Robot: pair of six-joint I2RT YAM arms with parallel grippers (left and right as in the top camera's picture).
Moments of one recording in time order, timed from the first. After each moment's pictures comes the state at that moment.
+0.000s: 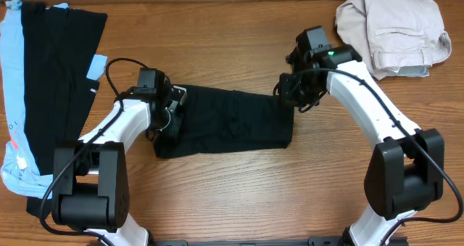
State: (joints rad) left arm -0.08 1.81 1.03 -0.59 0.15 0.22; right arm 0.27 1.88 1.50 -1.00 -0.33 0.34
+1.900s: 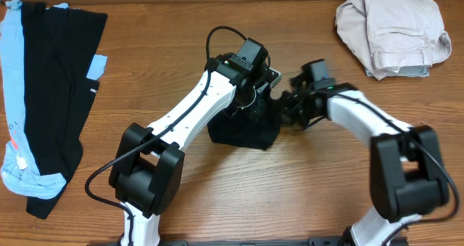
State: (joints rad) left arm -0.58 2.03 1.65 -0.92 0.31 0.02; right arm 0.20 1.83 1.11 -0.52 -0.61 0.62
